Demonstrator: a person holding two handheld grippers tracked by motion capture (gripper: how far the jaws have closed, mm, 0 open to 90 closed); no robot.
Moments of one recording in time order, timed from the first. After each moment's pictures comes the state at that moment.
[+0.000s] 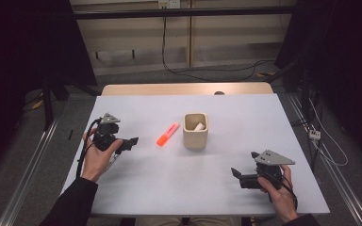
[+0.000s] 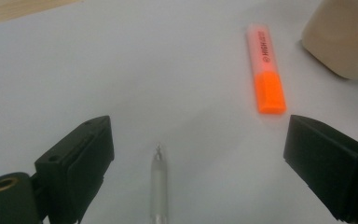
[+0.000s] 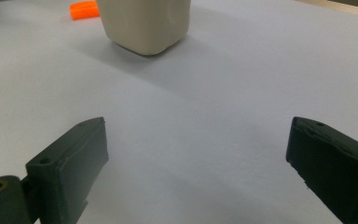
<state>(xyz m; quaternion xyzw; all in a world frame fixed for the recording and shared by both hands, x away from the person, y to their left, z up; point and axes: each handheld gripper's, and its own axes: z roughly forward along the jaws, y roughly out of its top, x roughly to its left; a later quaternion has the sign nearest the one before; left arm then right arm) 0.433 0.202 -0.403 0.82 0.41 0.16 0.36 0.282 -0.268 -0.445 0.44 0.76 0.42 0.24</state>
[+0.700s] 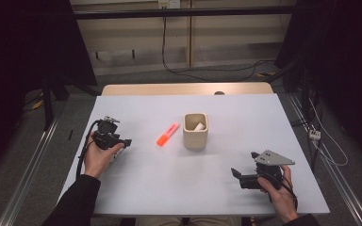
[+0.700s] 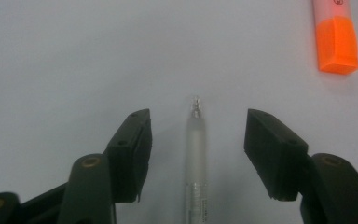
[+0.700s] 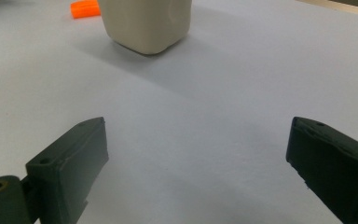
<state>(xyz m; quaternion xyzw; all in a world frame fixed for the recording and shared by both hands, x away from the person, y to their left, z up) 0.447 0.215 -0.426 0.83 0.47 0.12 0.28 0.282 -0.267 -0.445 0.44 0.76 0.42 0.24</state>
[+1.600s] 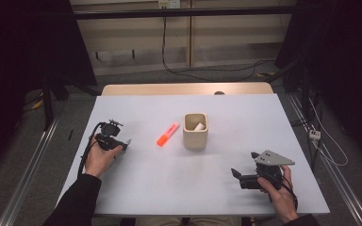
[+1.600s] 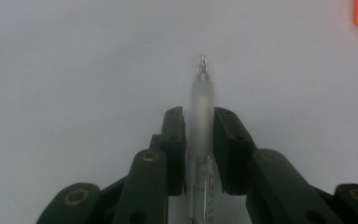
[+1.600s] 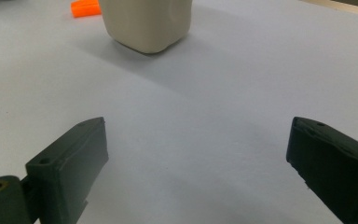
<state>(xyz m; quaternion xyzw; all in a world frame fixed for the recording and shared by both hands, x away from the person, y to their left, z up) 0.452 0.213 -0.435 0.85 0.48 0.08 0.21 0.281 -0.267 -0.445 0.44 0.76 0.42 0.24</state>
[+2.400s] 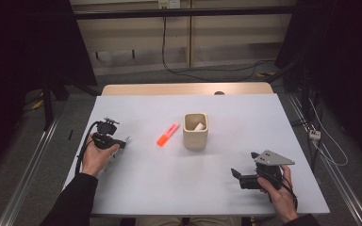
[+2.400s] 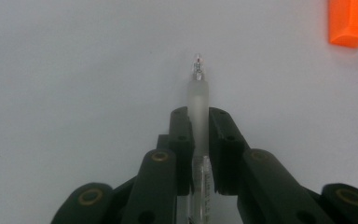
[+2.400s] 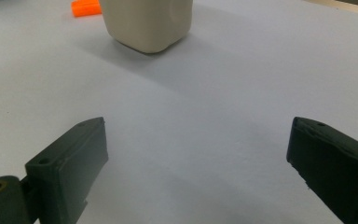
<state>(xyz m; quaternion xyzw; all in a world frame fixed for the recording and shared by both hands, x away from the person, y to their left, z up) 0.449 0.221 -0.426 0.84 0.48 0.07 0.25 0.282 -0.267 -0.445 0.44 0.76 0.42 0.24</state>
